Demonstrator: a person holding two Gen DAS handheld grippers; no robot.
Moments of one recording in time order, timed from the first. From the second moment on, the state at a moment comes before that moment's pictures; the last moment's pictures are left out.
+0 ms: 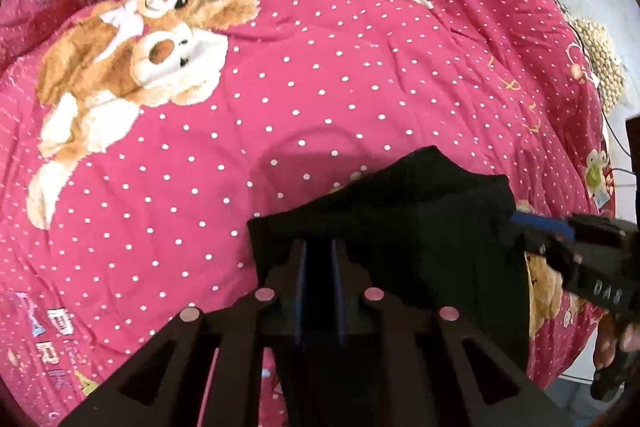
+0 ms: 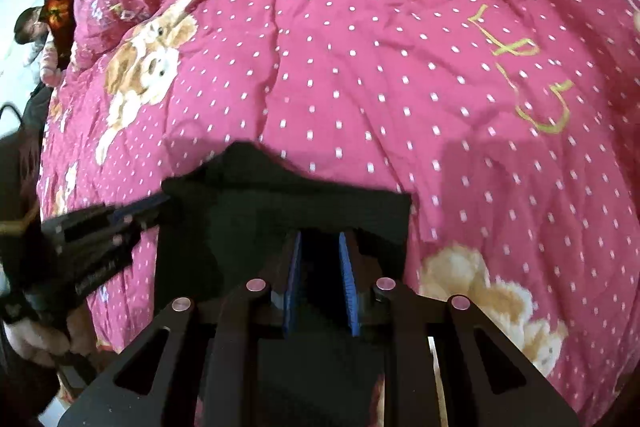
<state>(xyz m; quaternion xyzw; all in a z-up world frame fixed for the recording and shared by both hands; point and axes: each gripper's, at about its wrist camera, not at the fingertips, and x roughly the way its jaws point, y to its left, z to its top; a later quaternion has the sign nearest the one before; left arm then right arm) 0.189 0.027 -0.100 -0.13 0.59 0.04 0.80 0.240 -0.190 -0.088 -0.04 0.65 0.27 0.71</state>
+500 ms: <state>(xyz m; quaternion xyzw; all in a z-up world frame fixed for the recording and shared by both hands) 0.117 -0.030 -0.085 -0.08 0.60 0.01 0.80 0.141 -0.205 -0.078 -0.10 0.64 0.33 0.69</state>
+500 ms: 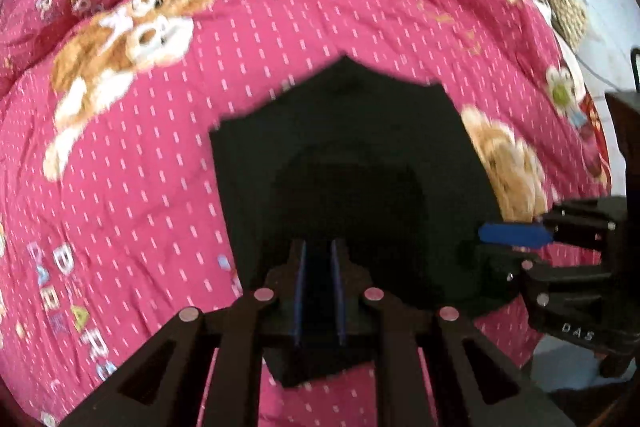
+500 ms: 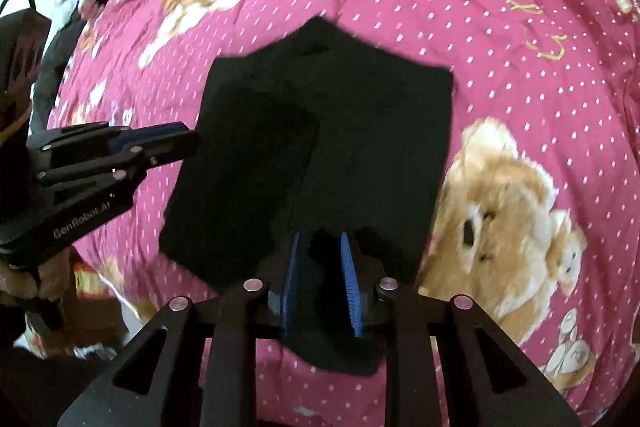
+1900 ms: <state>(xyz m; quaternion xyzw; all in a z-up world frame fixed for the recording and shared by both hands) 0.112 0.031 -0.105 -0.19 0.60 0.04 0.77 0.168 -0.248 -0.090 0.00 0.66 0.27 0.70</state>
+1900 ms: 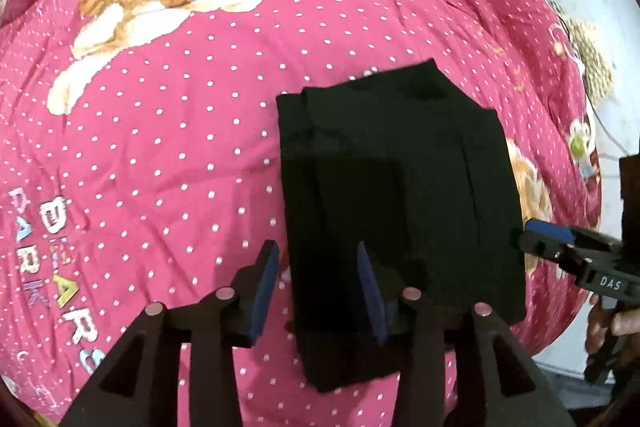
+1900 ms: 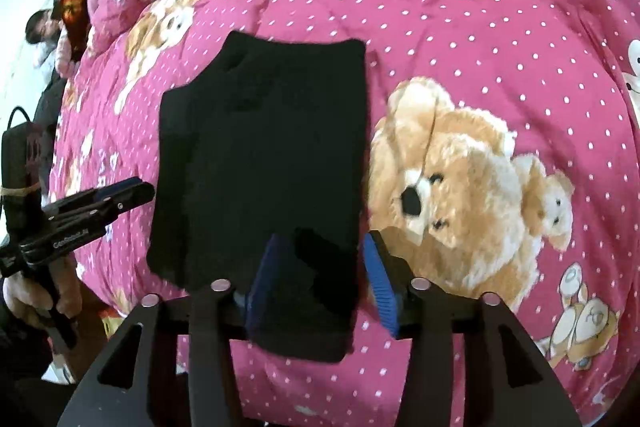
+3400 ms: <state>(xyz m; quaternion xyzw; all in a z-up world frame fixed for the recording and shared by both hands) 0.124 0.015 -0.053 -0.14 0.57 0.03 0.81 0.172 -0.230 -0.050 -0.03 0.63 0.29 0.72</state>
